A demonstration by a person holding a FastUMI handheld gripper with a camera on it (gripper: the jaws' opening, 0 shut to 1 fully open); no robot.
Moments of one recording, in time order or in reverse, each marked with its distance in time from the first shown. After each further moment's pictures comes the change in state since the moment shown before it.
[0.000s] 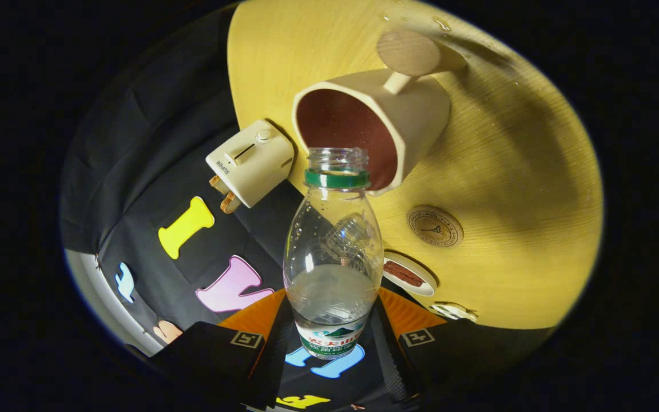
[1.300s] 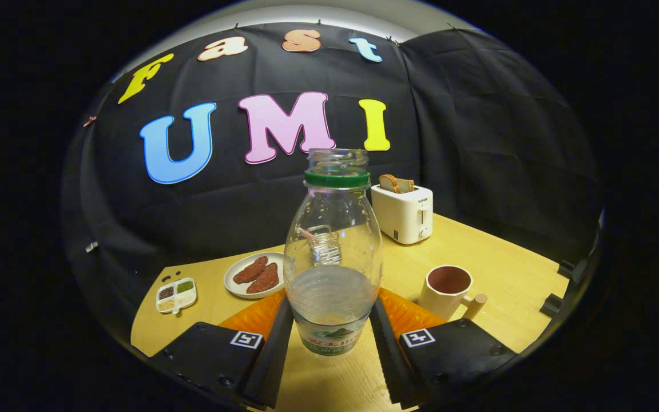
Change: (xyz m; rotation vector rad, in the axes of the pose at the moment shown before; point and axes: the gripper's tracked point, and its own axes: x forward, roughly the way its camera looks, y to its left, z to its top) arm -0.043 -0.048 -0.067 -2.047 -0.391 -0.035
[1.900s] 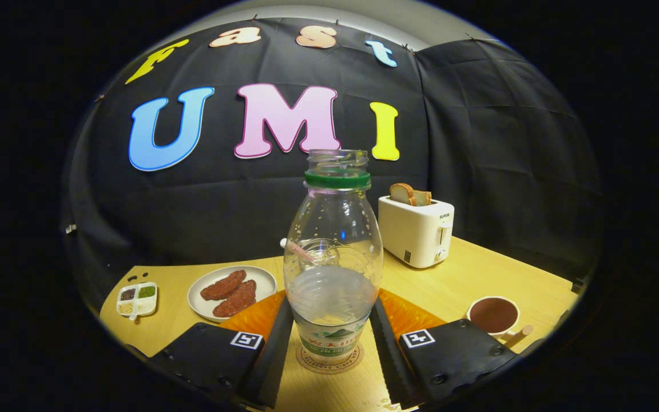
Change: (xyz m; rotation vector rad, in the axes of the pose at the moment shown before) arm 0.115 0.002 -0.016 -0.076 -0.039 -0.011
